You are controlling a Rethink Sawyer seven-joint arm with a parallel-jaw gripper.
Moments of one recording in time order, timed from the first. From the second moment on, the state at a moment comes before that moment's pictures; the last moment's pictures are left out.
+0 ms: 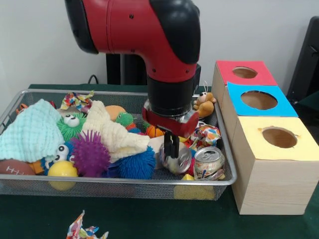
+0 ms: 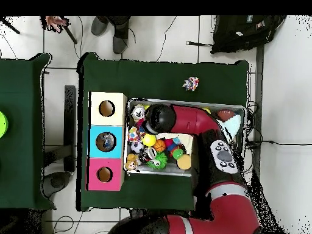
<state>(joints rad) -0.33 -0.46 0.15 1.44 -0.17 0.61 2.27</state>
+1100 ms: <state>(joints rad) -0.48 -0.54 0.13 1.38 -0.29 0.71 2.27</state>
